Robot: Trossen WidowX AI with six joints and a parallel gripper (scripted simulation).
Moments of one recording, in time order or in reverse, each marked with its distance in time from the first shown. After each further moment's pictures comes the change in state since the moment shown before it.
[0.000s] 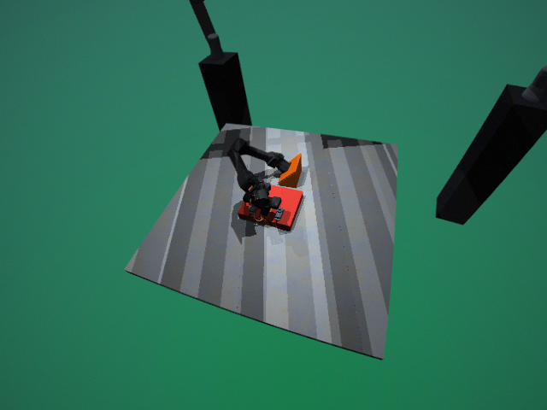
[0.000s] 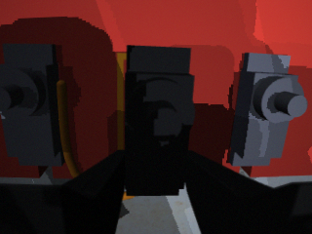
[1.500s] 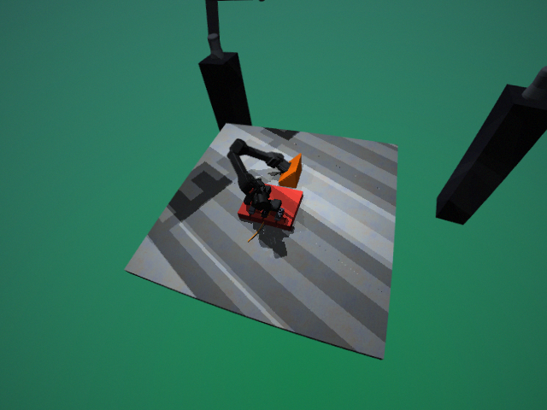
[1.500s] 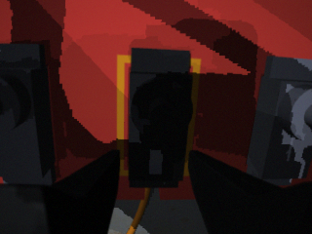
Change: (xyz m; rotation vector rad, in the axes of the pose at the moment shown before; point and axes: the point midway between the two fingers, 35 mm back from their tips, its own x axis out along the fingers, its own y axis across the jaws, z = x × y) arm 0.023 0.002 0.001 -0.006 0.000 0.009
